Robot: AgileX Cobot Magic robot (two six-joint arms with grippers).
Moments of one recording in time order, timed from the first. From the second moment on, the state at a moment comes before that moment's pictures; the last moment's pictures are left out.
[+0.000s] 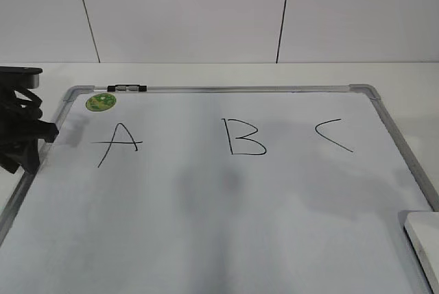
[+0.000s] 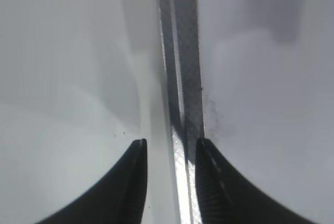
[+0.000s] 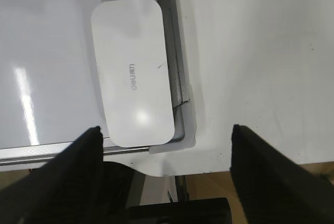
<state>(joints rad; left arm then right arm) -0.10 1.90 -1.20 -0.02 0.85 -0.03 -0.03 0.99 -0.81 0.02 1.23 0.09</state>
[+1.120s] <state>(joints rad) -0.10 1.93 -1.21 -0.04 0.86 -0.05 -0.03 1.05 -0.81 0.20 1.21 0.06</state>
